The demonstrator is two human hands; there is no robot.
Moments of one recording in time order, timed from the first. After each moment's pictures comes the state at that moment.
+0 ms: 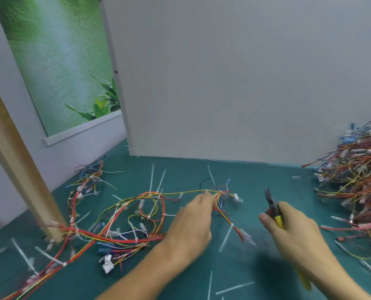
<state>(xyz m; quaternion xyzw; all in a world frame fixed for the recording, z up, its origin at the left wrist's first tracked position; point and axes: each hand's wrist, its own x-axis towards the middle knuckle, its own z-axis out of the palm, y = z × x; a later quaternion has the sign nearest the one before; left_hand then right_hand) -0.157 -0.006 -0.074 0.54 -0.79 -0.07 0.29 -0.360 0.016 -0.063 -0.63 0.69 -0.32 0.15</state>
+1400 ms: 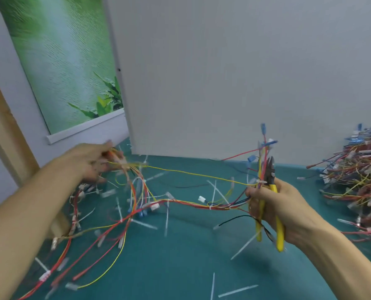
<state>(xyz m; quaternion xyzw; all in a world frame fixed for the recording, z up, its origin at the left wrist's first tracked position) 0.033 -0.075 0.029 0.64 -0.28 -0.51 0.49 -0.342 -0.030 -0.036 -0.46 0.44 -0.53 0.57</state>
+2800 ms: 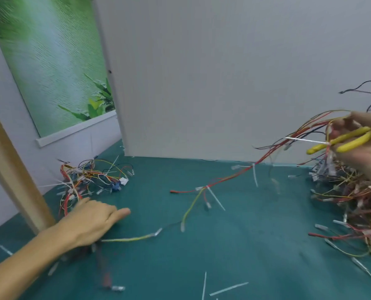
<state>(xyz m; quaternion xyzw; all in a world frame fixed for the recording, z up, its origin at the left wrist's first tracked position) 0.016 -0.010 -0.052 0.68 -0.72 0.03 -0.08 -0.449 -0.064 0.074 -0.23 0.35 -0.73 0.54</state>
